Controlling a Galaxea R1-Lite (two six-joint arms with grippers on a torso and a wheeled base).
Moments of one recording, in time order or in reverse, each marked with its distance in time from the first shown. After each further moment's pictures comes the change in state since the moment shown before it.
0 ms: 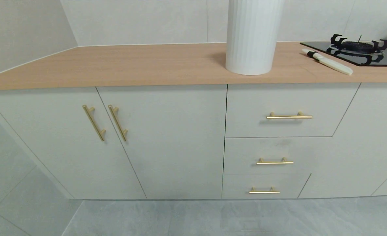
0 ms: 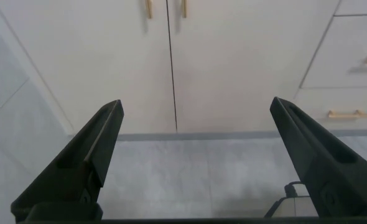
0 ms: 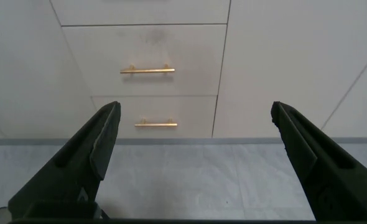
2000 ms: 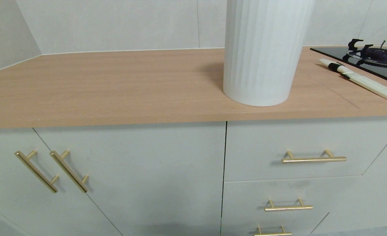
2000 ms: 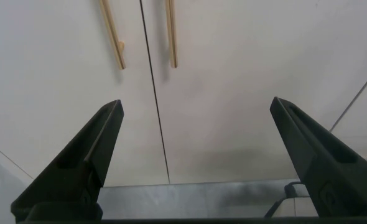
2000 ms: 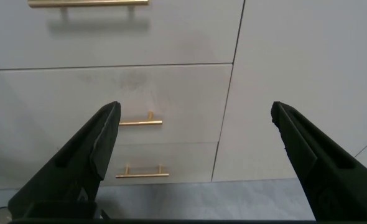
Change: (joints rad) left arm 0.000 0.000 0.000 0.000 0.000 -0.001; right arm -0.001 0.001 0.000 0.000 0.000 0.001
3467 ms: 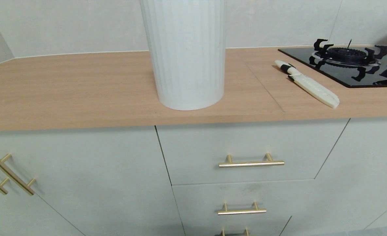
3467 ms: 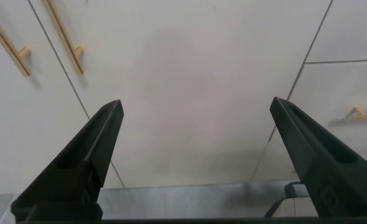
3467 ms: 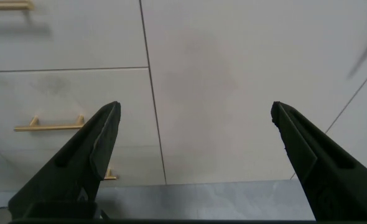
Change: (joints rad) left arm 0.000 0.000 0.000 0.000 0.000 -0.001; right arm 0.001 0.000 0.000 0.000 0.000 0.000
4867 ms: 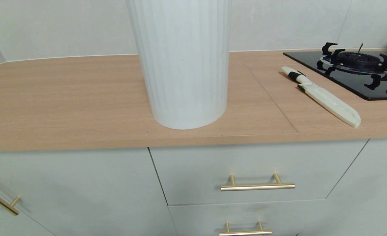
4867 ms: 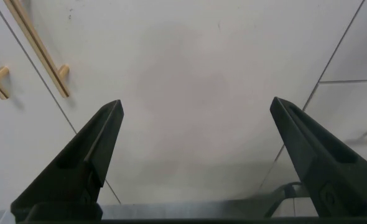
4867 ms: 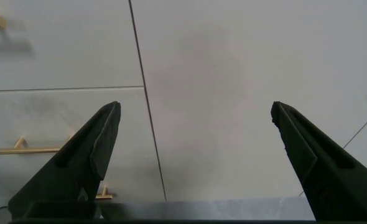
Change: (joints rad) left arm 0.000 0.000 0.000 0.001 0.001 -0.002; right arm -0.001 0.000 0.000 0.000 0.000 -0.001
